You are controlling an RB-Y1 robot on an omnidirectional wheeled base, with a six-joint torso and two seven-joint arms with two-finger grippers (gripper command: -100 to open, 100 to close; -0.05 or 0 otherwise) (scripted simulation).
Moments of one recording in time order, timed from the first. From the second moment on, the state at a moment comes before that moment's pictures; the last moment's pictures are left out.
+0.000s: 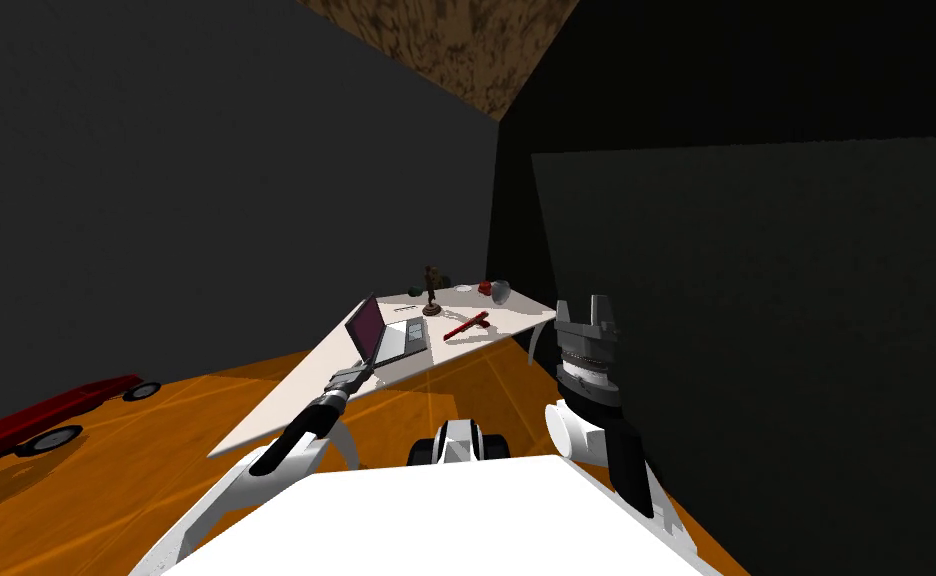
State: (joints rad) left arm 0.42 0.34 0.13 -1.82 0.04 0.11 -1.23; right arm 0.47 -0.01 -0.04 -2.35 -0.12 -0.64 0.12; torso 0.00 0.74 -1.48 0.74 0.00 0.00
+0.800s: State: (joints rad) left arm 0.43 0.34 0.13 -1.84 0.14 0.14 -1.43; right arm 0.47 -0.01 -0.04 -2.35 -0.12 -0.64 0.12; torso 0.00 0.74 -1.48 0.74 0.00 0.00
